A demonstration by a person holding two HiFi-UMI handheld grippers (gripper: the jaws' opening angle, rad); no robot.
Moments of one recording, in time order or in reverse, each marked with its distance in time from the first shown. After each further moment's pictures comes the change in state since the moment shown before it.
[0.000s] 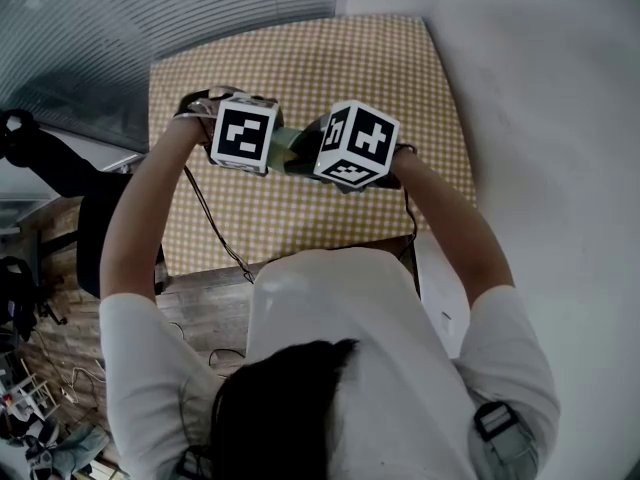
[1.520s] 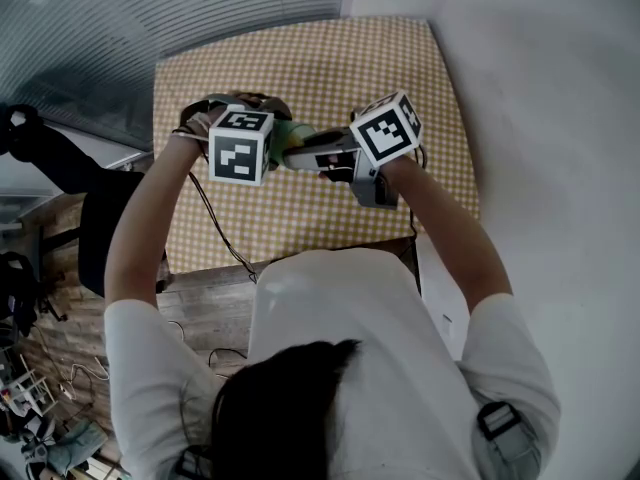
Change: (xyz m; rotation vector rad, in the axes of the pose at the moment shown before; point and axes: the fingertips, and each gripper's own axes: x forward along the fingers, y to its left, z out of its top) left arm -0.004 0.009 0.007 0.000 -0.051 0.213; right arm -0.032 -0.003 0.030 0.581 -0.501 0.311
